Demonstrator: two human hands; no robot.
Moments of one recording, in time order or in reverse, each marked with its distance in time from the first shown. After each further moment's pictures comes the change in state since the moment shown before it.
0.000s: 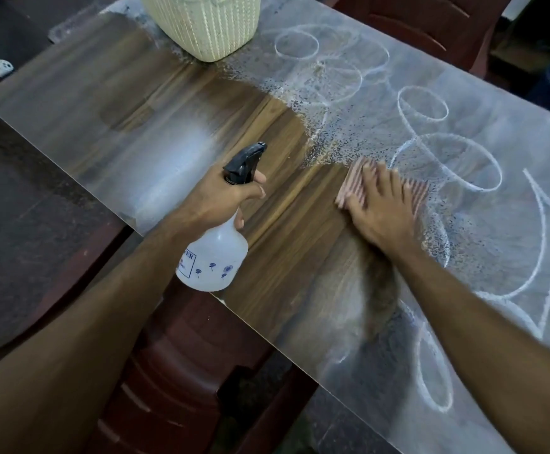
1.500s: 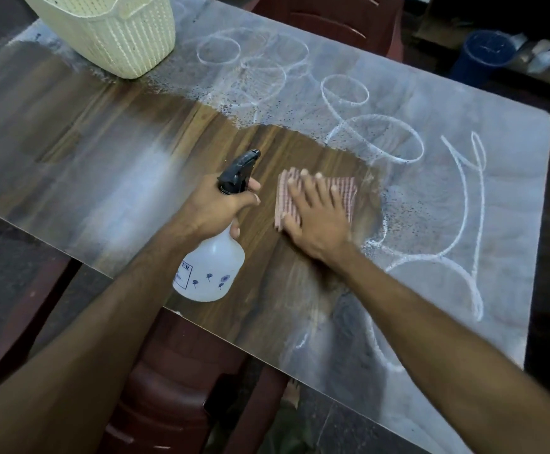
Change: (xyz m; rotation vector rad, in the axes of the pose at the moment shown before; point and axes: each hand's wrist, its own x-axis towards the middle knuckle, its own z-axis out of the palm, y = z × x) left_hand 0.001 0.034 0.075 0.039 -0.129 0.059; right_hand -0.047 0.001 0.012 -0.025 -0.016 -0.082
